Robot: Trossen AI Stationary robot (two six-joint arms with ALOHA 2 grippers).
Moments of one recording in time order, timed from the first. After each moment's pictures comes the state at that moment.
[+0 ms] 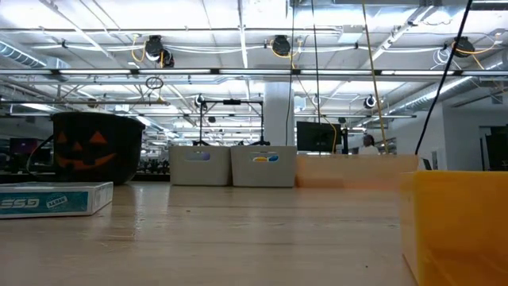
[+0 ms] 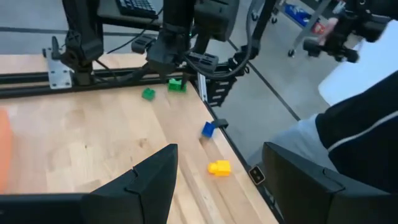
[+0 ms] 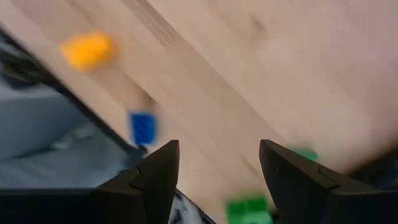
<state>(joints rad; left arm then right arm) 0.25 1.58 1.91 -0.95 0.81 0.16 0.65 1.41 1.32 -1.26 -0.05 1.48</state>
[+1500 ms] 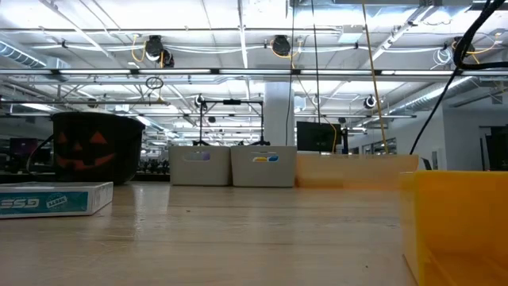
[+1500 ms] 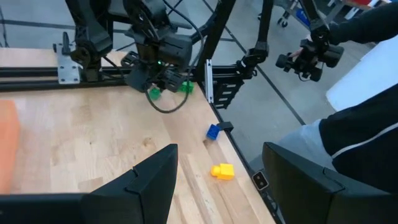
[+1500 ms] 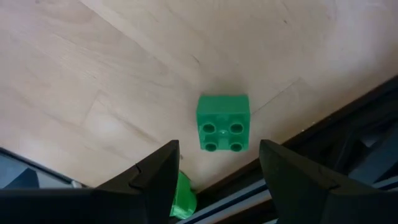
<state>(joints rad) 0.23 1.58 1.91 -0.93 0.75 0.10 0.79 1.16 0.60 -0.82 -0.34 1.70</state>
